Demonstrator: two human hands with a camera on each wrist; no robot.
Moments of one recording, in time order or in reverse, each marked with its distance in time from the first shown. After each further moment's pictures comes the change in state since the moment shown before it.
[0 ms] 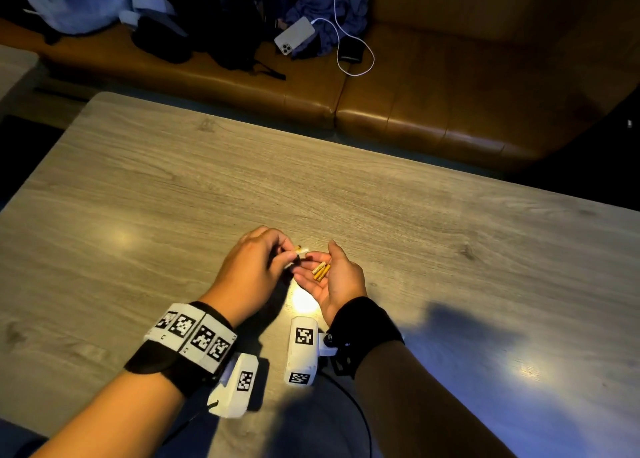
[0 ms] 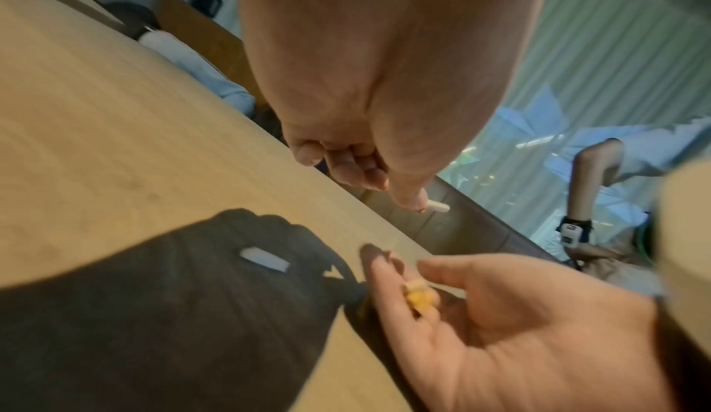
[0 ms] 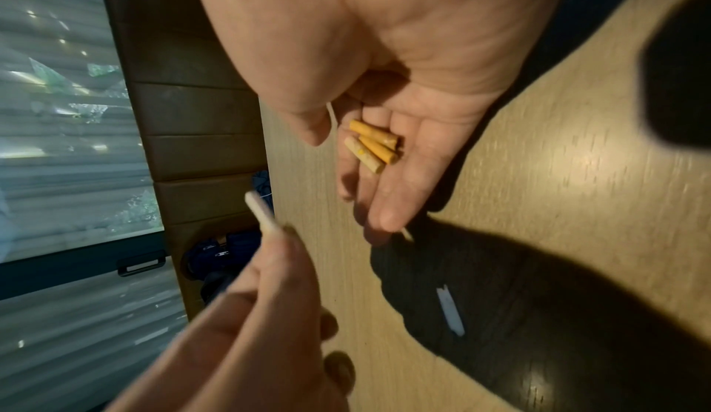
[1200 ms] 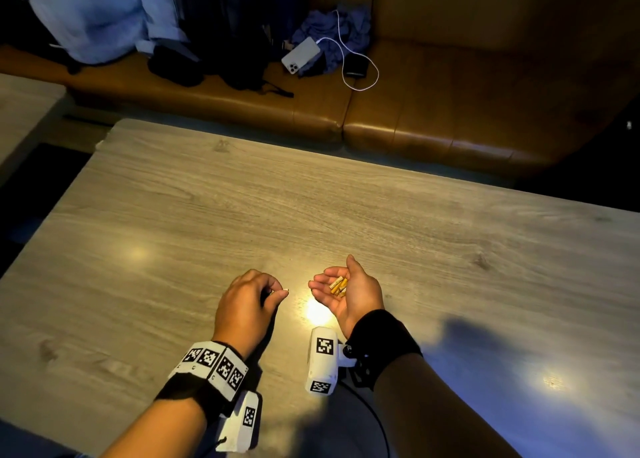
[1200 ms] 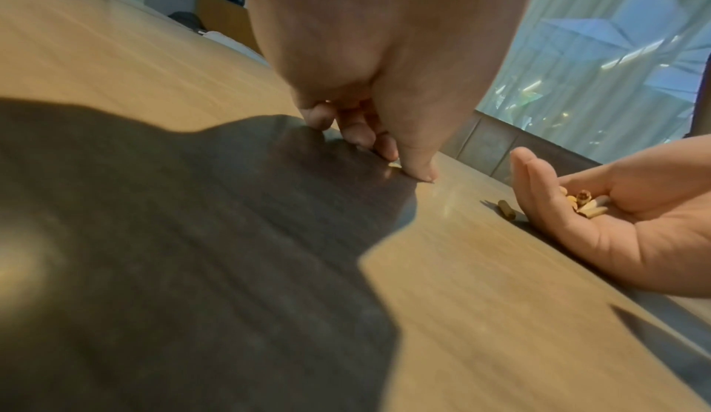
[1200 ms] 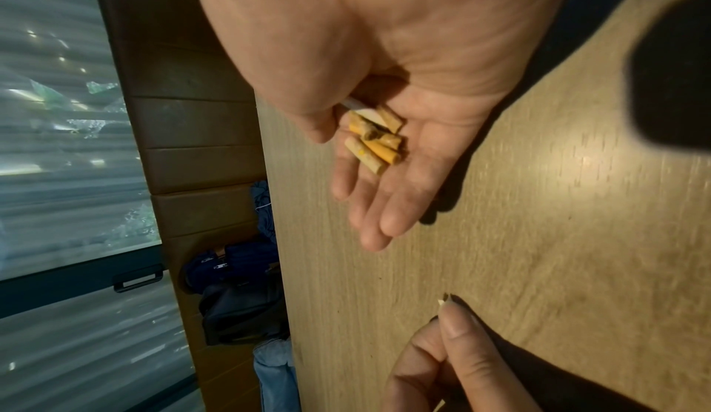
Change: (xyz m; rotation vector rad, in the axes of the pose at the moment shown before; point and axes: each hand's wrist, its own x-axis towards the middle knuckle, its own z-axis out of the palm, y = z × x) left_hand -0.034 -0.057 0.019 0.130 0.115 -0.188; right_hand 0.003 0.002 0.000 0.024 0.022 0.013
